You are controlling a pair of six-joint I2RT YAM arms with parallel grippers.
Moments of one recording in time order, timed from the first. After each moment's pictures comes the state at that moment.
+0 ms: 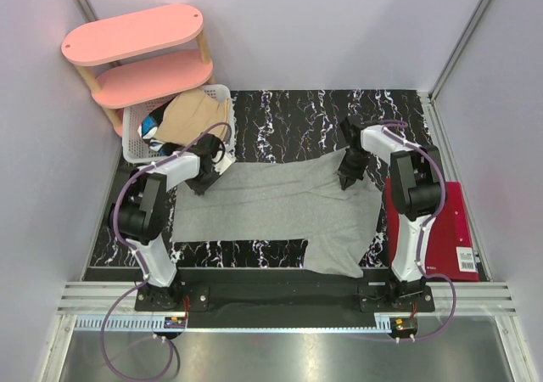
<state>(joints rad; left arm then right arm) -0.26 1.78 1.07 -0.58 -0.24 0.51 0.23 2.04 1.46 -0.91 0.03 0.70</state>
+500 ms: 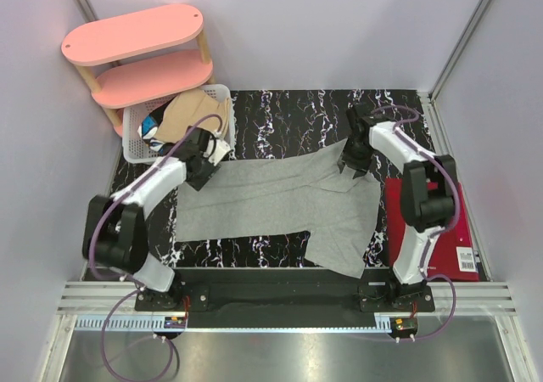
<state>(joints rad) -0.26 1.56 1.05 -0.61 -0.21 0.49 0.23 1.93 1.48 -0.87 0.07 0.66</state>
